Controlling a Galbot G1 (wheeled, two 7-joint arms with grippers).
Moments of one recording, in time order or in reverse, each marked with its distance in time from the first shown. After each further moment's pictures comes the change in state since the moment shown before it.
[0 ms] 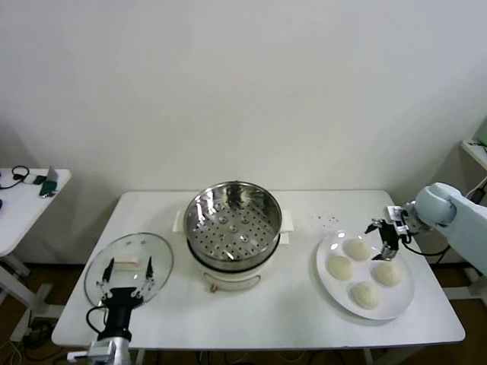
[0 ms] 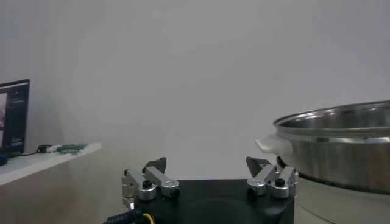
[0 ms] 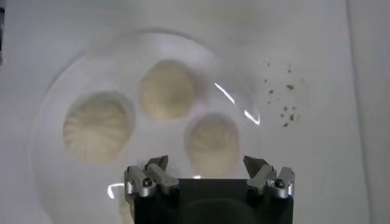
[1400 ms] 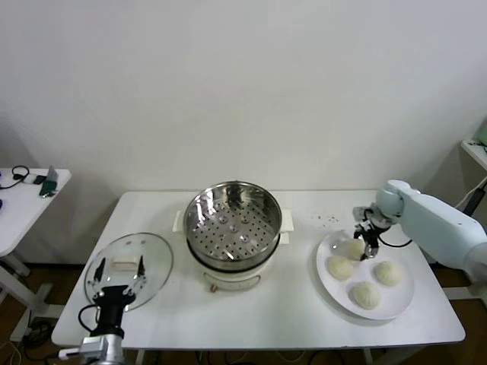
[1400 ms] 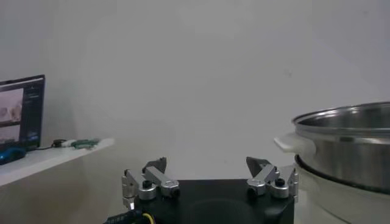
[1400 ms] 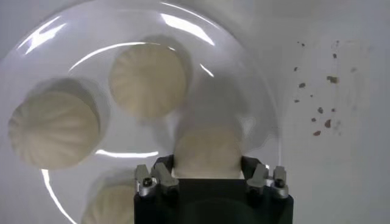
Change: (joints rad) left arm -0.007 0.017 -0.020 0.008 -0.035 0.019 -0.014; right arm 0.041 0.223 -0.107 -0.252 -0.068 0.040 -0.027
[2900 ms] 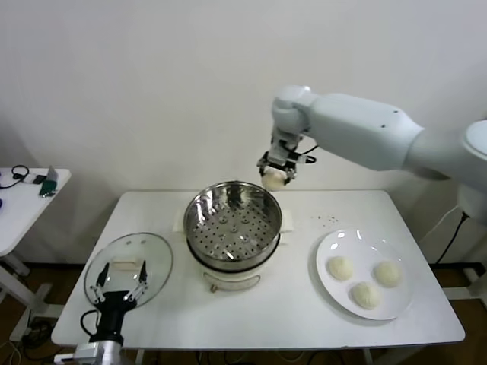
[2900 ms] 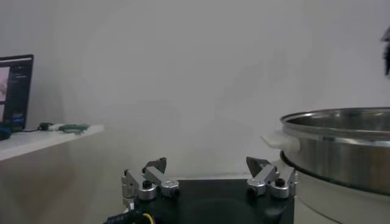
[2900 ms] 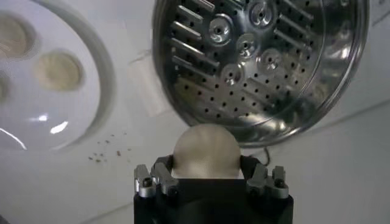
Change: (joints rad) left arm 0.040 0.028 0.007 -0.018 -0.098 0.014 0.040; right arm 0.539 0.506 -0.326 0.168 -0.127 0.562 -0.030
